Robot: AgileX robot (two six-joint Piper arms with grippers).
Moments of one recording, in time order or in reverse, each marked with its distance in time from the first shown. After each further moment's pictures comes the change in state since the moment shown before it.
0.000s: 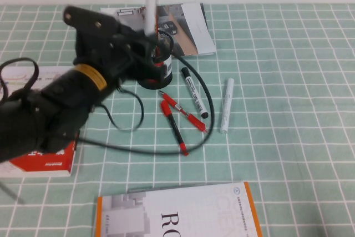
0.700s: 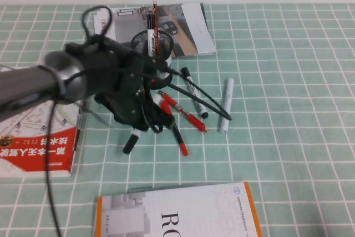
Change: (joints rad) right arm 0.000 0.000 0.000 0.000 0.000 0.000; left arm -0.057 0.357 -0.529 -0.012 1.290 0.011
